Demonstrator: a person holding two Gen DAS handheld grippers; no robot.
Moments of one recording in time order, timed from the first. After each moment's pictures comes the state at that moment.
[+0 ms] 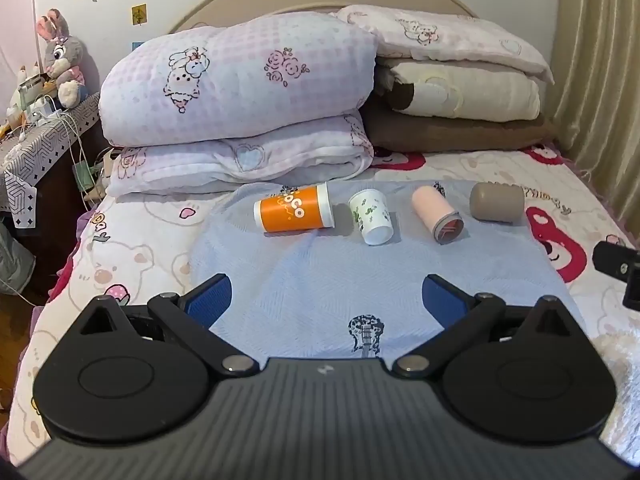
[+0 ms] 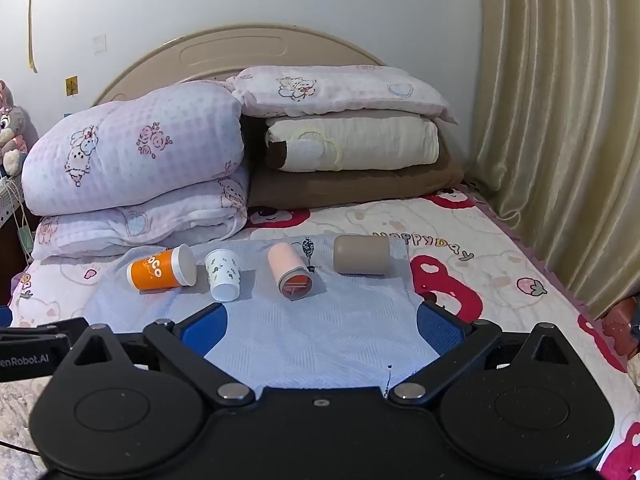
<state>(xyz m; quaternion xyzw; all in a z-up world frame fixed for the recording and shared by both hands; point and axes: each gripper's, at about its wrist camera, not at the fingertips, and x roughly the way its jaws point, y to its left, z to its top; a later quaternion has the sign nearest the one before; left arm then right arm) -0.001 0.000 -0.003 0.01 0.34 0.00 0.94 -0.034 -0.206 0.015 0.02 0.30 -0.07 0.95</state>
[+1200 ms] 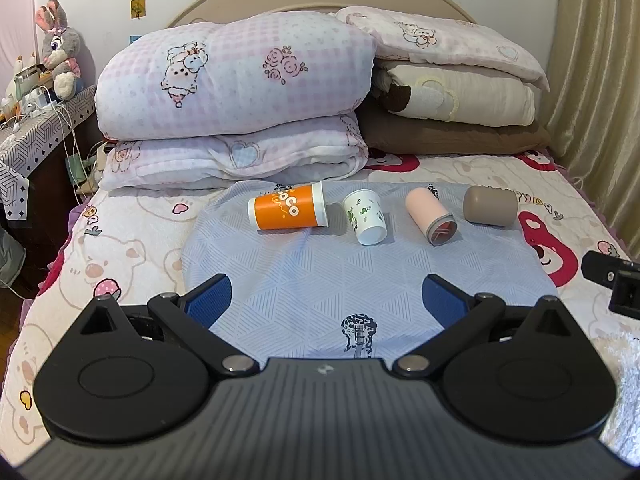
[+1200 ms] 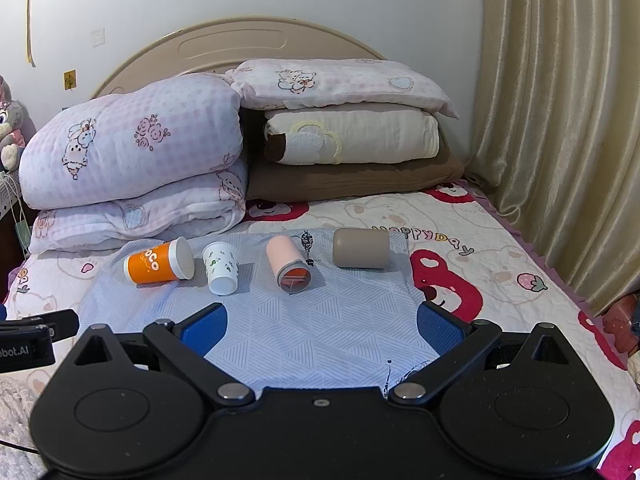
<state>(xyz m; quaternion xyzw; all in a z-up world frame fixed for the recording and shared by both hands) -0.003 0.001 -0.007 0.00 0.34 -0.01 0.94 -0.026 -0.207 0.013 0.02 0.32 -0.07 0.95</state>
